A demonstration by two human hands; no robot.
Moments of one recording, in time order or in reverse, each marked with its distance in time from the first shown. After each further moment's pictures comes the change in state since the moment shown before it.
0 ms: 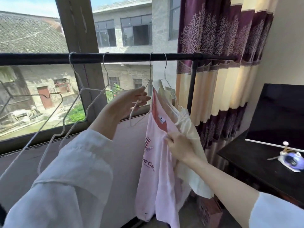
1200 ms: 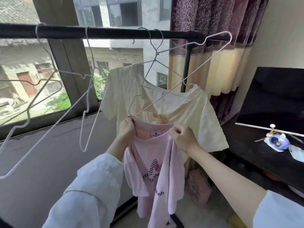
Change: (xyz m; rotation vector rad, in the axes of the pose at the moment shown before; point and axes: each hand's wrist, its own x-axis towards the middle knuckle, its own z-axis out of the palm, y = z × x) left_hand 0.041 -0.168 0.031 0.137 0.463 -0.133; right_hand -0.017 0.030 -0.004 0.341 0.072 0.179
